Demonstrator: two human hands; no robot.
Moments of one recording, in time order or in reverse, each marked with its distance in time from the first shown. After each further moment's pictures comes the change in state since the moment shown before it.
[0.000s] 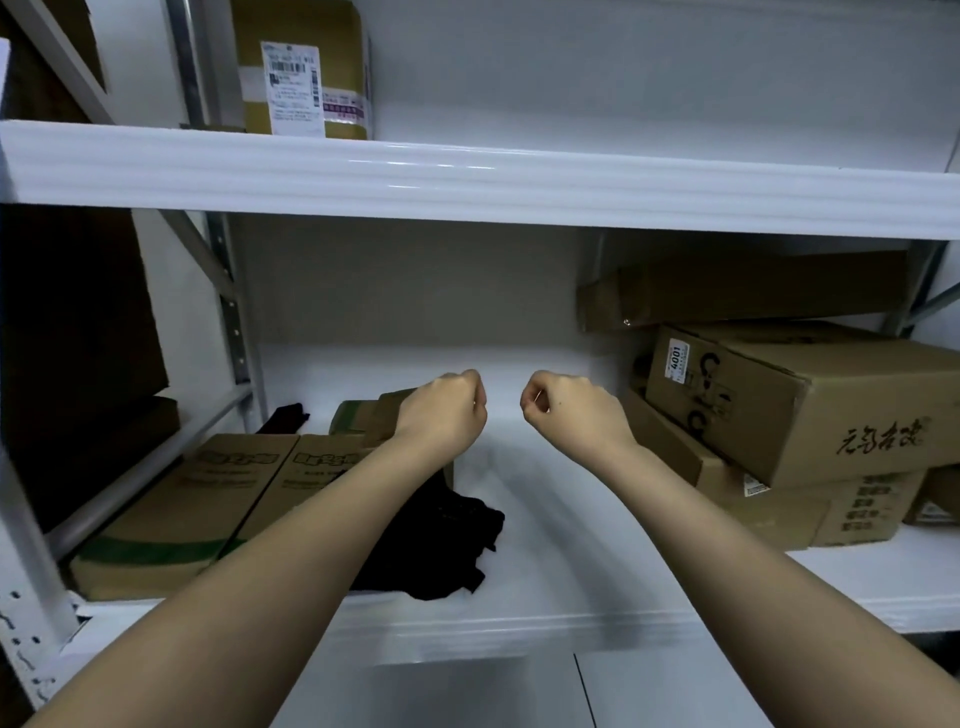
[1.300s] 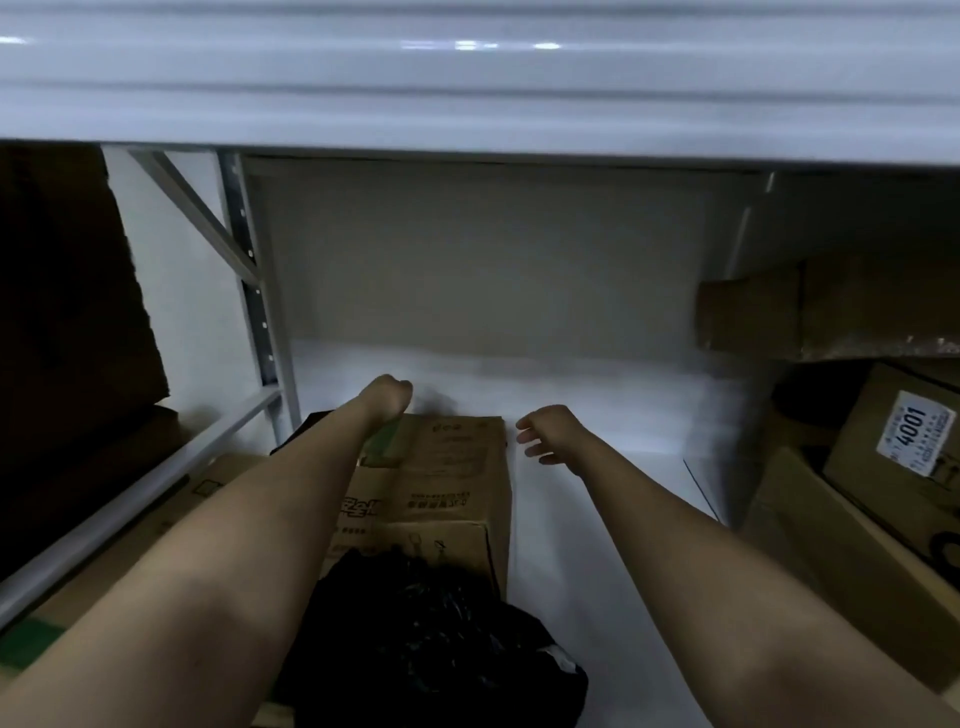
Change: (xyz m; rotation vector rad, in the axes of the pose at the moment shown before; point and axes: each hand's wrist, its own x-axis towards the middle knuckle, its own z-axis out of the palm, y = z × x) left_hand 0.171 -0.199 0.075 -0.420 -0.174 -0.669; right_hand 0.204 0.013 0.194 0.824 -0.535 0.448
